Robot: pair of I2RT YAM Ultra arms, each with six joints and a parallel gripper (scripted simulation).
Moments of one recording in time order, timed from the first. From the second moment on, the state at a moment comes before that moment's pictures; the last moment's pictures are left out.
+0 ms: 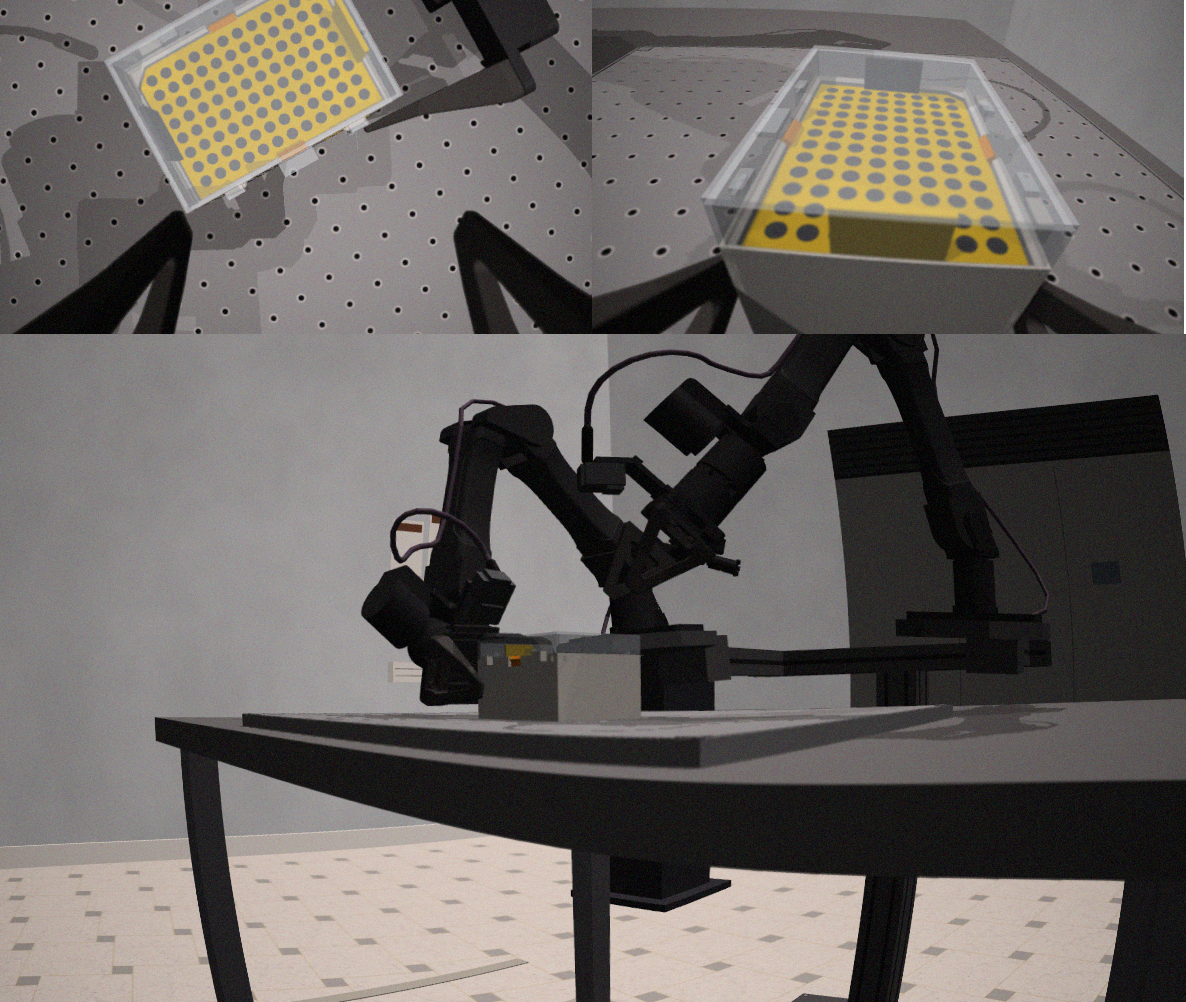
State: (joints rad) left arm -0.67 1.85 0.90 0.11 -0.04 -0.02; right arm 0.05 2.48 1.13 0.42 -1.17 -0.96
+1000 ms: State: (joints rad) left arm -0.67 1.85 0.90 0.11 -0.04 -0.02; right arm 0.06 2.49 1.13 0.46 -1.17 -0.93
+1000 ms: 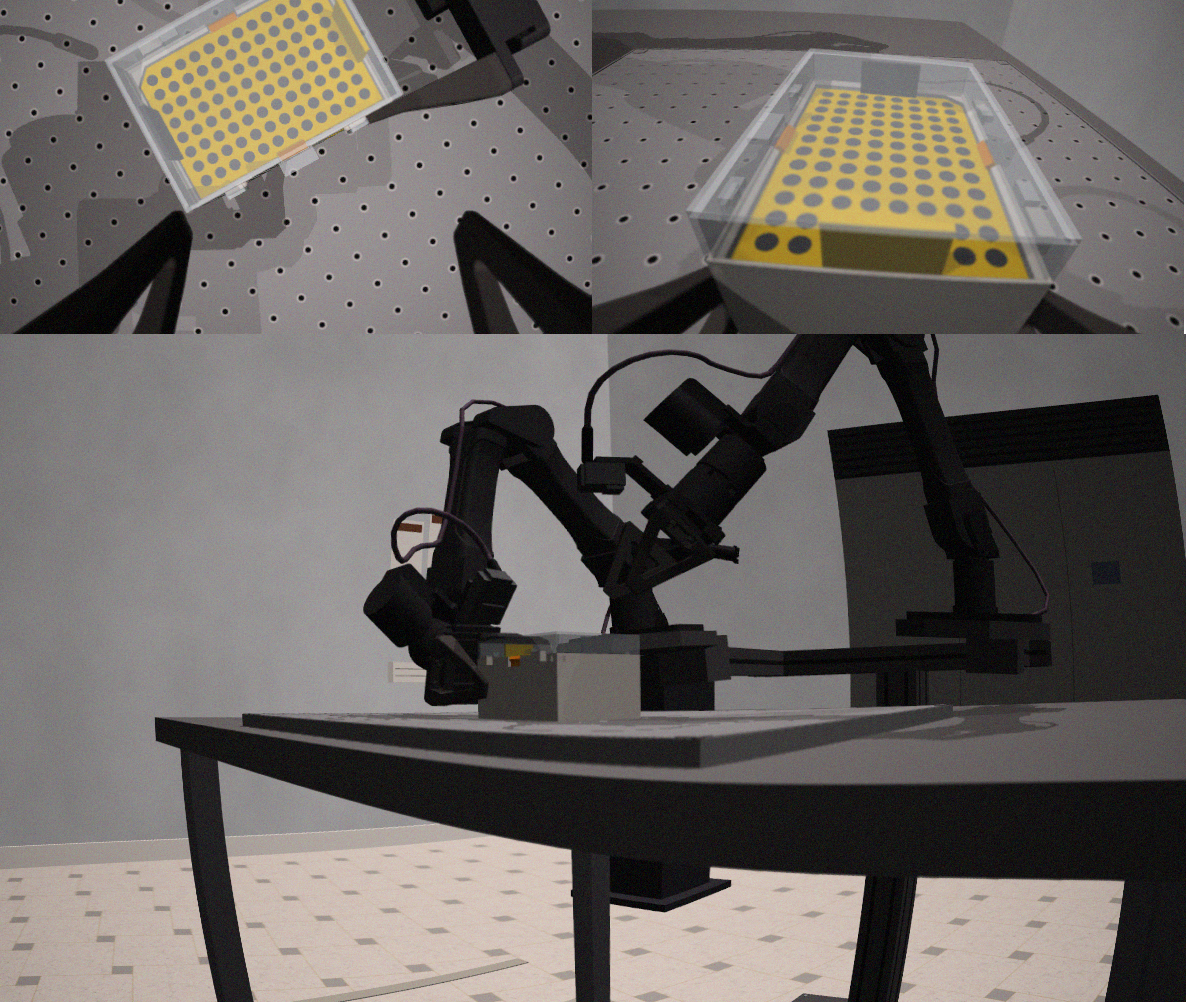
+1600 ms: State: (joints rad) left arm -0.74 2.03 0.87 0.62 -0.32 -0.10; right arm 0.06 2.49 1.13 0.46 -1.17 -0.93
